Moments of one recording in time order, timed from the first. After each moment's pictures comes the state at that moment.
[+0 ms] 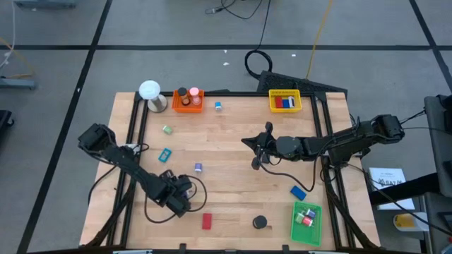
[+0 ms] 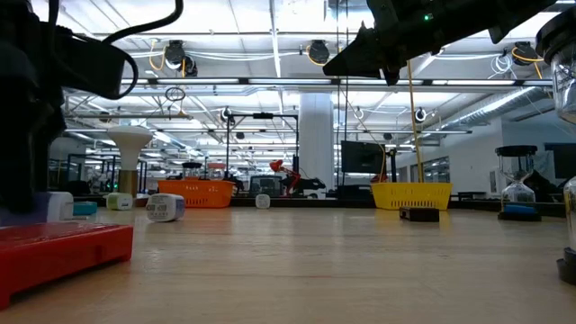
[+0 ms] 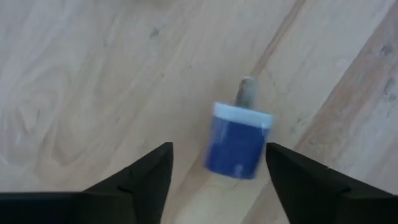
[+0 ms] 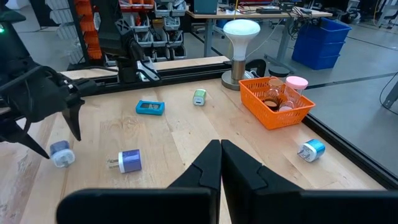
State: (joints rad) left arm -0.63 1.66 0.95 -0.78 -0.22 -1.16; right arm 0.13 1.33 0.68 0.42 0.47 0.11
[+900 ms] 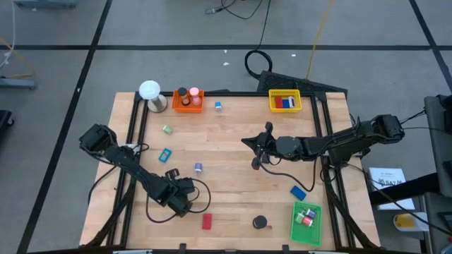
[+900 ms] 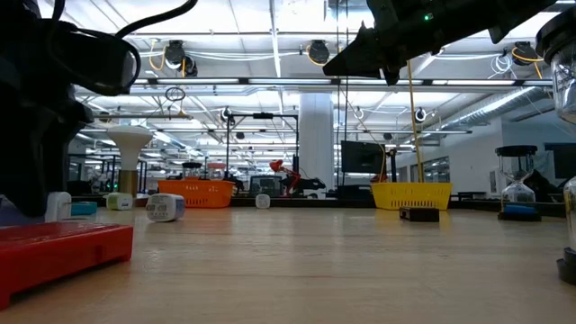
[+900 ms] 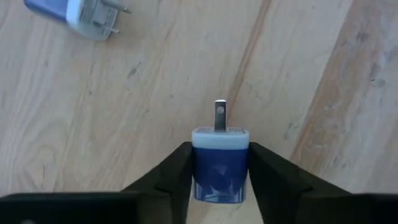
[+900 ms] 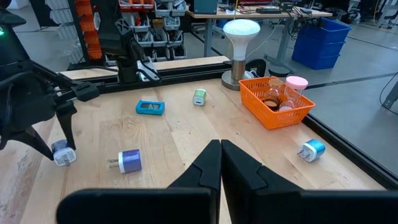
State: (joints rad) left arm -0.62 1.68 0.95 -0.73 -0.24 -0.92; right arm 0.13 1.33 0.68 0.42 0.47 0.11
